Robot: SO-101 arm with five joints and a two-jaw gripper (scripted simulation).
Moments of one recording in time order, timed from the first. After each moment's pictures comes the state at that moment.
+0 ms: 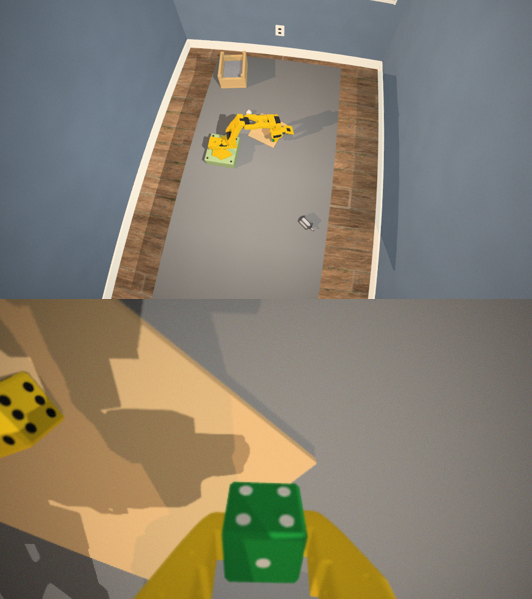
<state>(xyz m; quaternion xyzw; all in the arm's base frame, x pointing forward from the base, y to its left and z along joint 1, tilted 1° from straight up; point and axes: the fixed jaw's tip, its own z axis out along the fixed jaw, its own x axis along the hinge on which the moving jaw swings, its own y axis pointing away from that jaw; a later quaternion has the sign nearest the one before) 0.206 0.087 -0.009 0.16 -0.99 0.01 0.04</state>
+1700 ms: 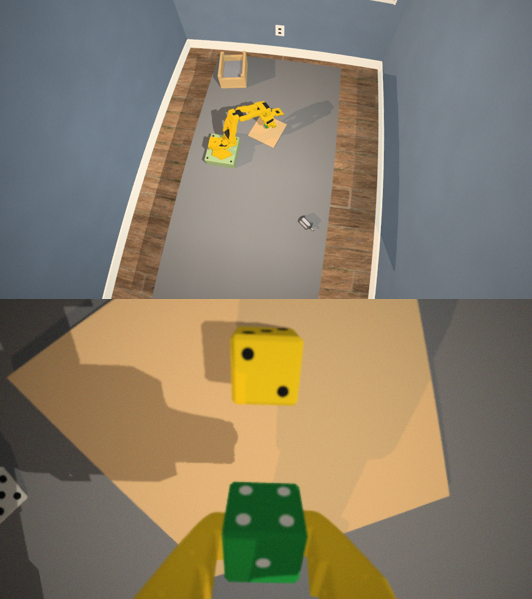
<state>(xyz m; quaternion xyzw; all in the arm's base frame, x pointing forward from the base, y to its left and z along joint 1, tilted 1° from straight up) 0.160 0.151 -0.006 0.33 -0.94 0.00 0.00</state>
